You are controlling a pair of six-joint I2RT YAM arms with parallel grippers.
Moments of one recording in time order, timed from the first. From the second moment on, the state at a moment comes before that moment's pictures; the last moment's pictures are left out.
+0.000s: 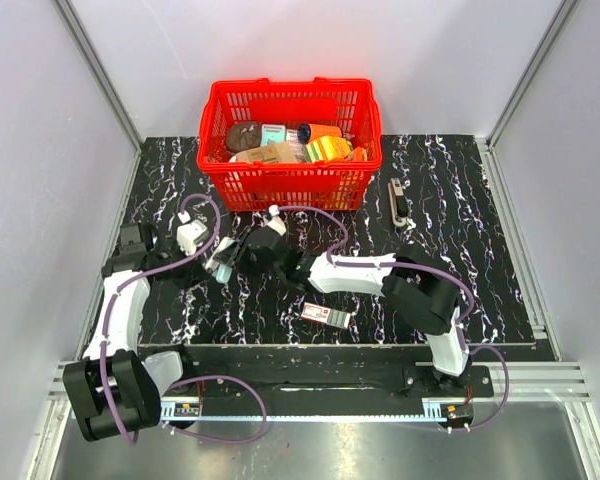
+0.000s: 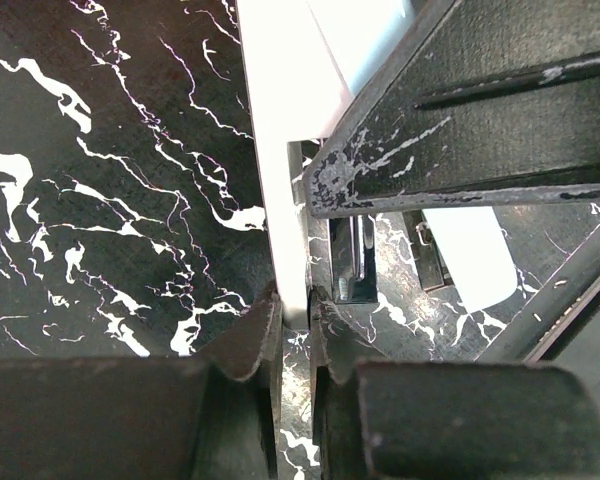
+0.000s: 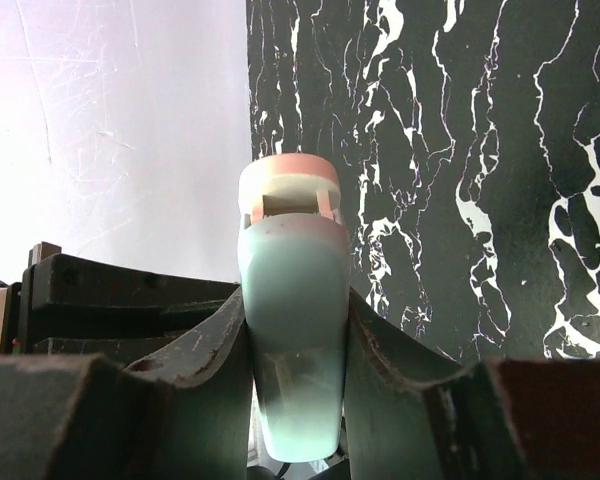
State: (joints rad) left arm 0.22 1.07 0.71 -0.76 0.77 0.74; right arm 1.09 2.00 1.34 0.26 0.13 1.35
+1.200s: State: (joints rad) left arm 0.18 1.23 0.74 -0.57 0.61 0.90; right arm 1.01 2.00 1.32 0.21 -0.23 0.91
